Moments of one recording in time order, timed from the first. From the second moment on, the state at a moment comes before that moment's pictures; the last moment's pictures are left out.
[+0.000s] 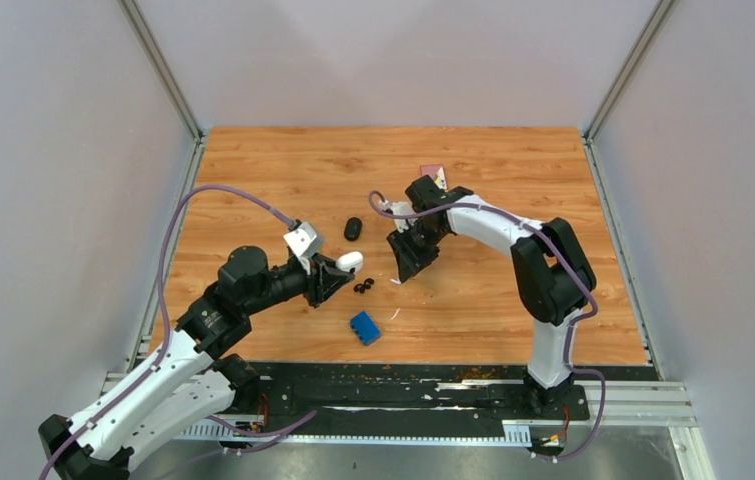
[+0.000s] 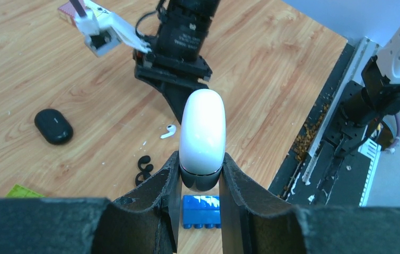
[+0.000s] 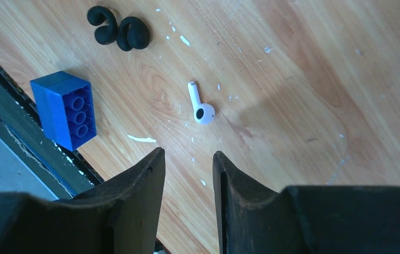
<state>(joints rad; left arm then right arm) -0.70 0.65 0.63 -0.18 0.29 -0.15 0.58 1.93 1.39 -0.76 -0.47 -0.10</state>
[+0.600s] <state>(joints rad) -0.71 0.84 0.51 0.11 0.72 -0.05 0.44 1.39 1.49 -1.12 -0.89 -0.75</state>
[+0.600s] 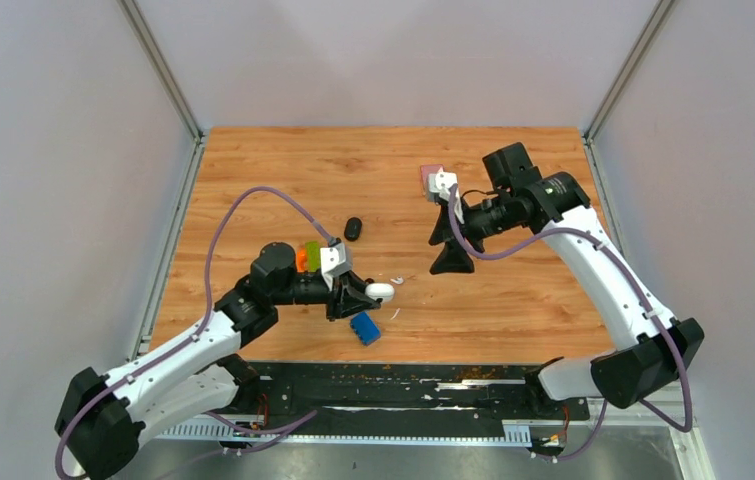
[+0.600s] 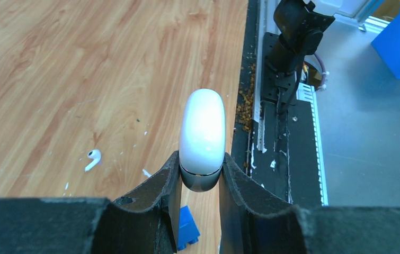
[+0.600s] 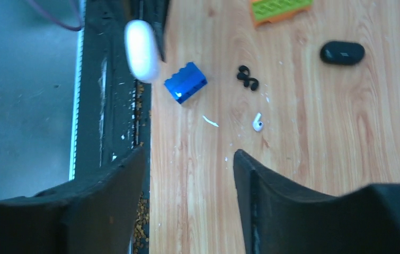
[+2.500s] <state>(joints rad) -0.73 0.92 0.42 0.44 0.76 -0.01 0.70 1.59 1.59 -1.02 -0.81 -0.55</state>
